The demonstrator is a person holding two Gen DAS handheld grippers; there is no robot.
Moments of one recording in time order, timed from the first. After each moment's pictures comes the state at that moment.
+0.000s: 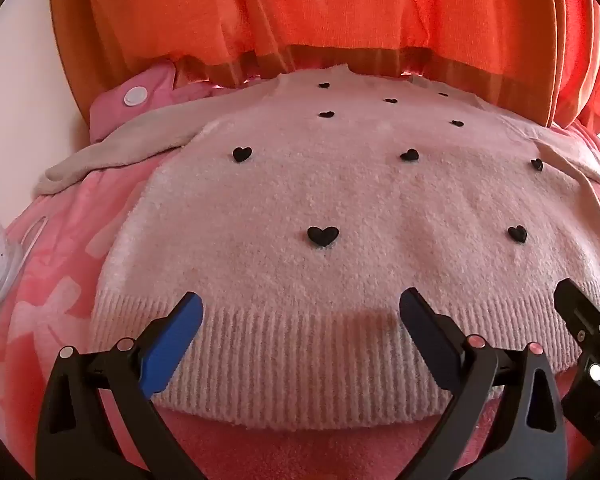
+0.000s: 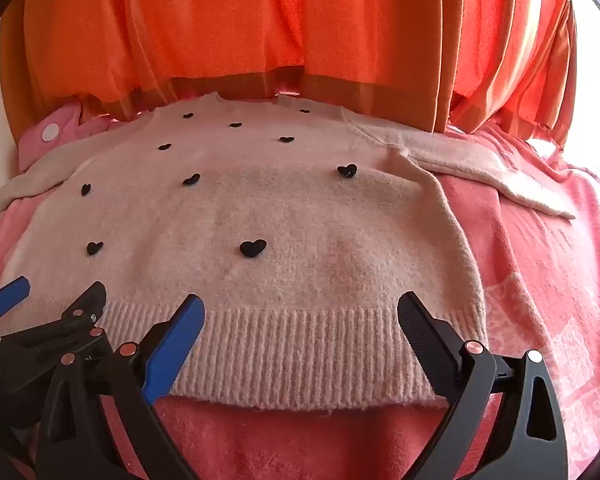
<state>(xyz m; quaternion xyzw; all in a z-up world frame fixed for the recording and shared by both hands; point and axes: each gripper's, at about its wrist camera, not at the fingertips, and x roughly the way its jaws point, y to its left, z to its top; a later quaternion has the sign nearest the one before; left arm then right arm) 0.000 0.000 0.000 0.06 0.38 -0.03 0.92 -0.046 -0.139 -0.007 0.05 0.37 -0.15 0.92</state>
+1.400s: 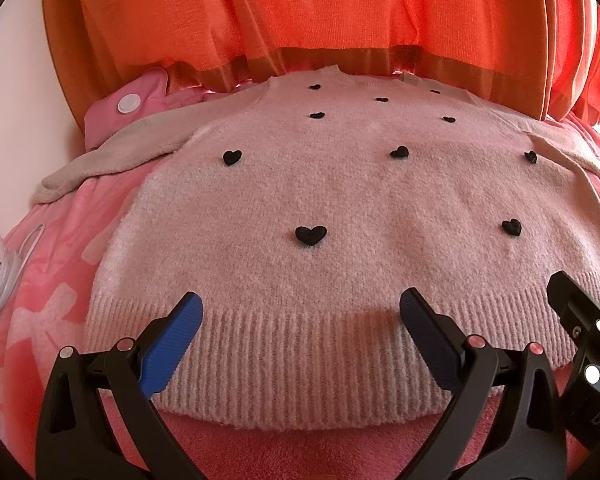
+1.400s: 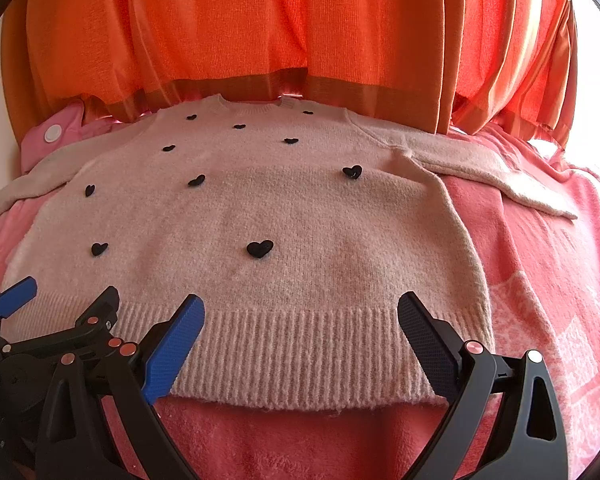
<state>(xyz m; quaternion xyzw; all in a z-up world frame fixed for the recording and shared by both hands) -0.003 -0.011 0.002 0.08 0.38 -0.03 0.92 -0.046 -0.135 -0.007 0.04 0.36 -0.14 0.92</state>
